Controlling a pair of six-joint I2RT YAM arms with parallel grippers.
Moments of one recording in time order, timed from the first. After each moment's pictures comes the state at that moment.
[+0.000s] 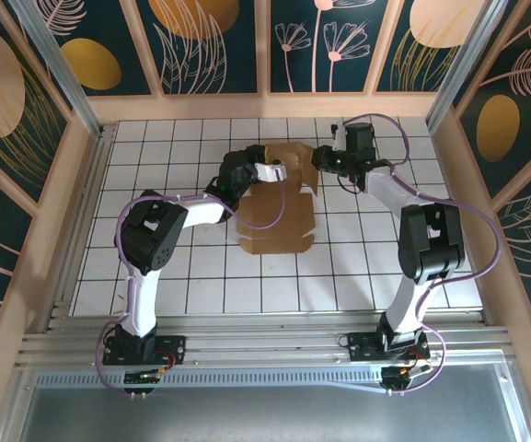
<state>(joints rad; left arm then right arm) -0.56 2.09 1.24 0.70 -0.06 1.25 0.24 1.80 1.29 -0.11 -0.38 0.42</state>
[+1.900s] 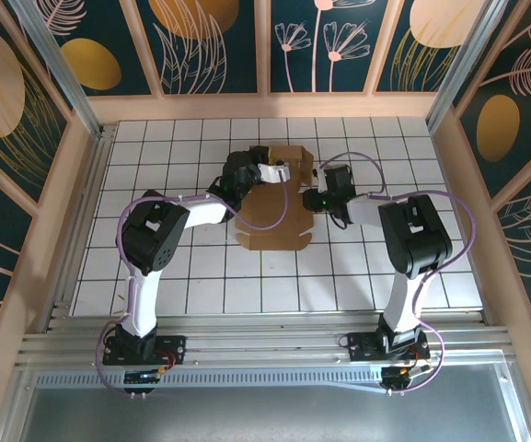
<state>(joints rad) -0.58 2.09 1.26 0.67 -0.05 1.23 0.35 1.88 0.98 0.12 -0.11 0.17</state>
